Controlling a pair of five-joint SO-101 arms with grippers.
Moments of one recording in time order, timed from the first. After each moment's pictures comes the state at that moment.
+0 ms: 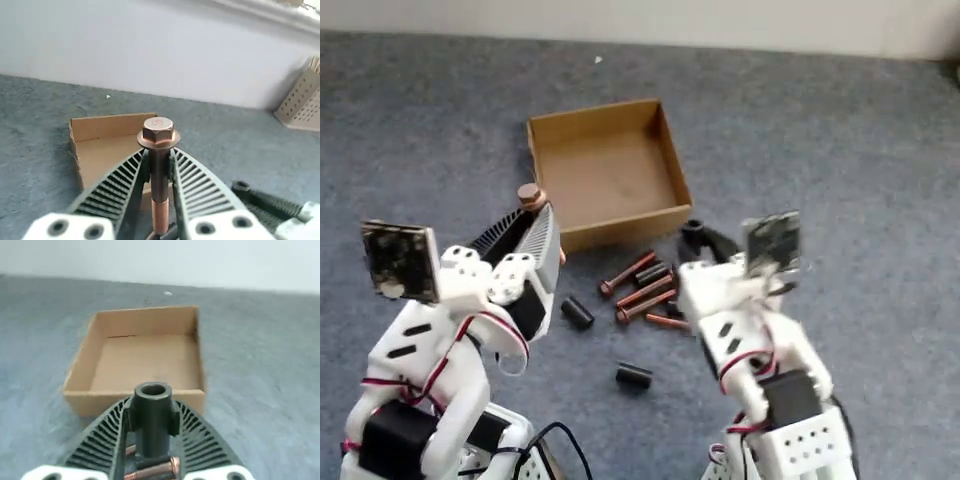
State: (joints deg) left arm 14.2 -83.4 46.2 58.0 24.0; right arm -25.4 -80.8 71.5 37.0 -2.3
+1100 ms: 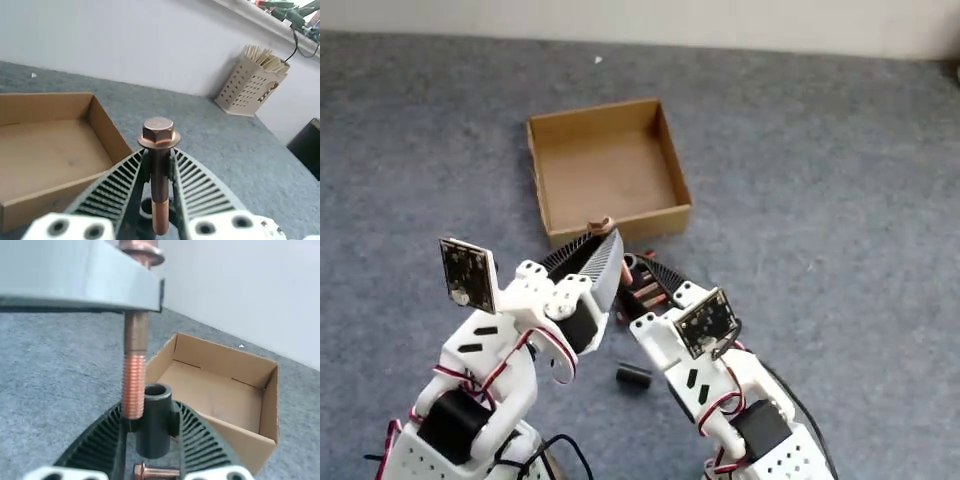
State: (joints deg) left arm 27.5 -93.7 71.3 37.7 31.9; right arm -40.4 -103.8 95.6 23.3 9.1
